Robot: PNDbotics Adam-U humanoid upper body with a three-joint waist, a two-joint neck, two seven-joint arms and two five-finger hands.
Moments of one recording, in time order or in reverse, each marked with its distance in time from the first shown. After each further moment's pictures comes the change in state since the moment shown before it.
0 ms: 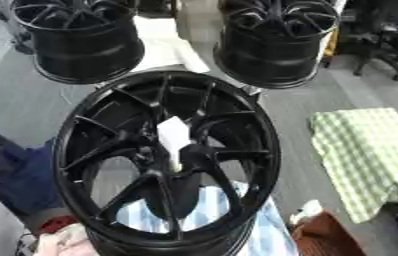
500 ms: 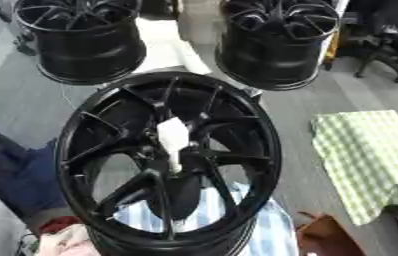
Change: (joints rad) left arm 0.000 0.000 0.000 0.000 0.002 0.003 0.003; right arm 0.004 0.107 0.078 -0.081 -0.053 -0.147 -0.093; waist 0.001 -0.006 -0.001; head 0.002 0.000
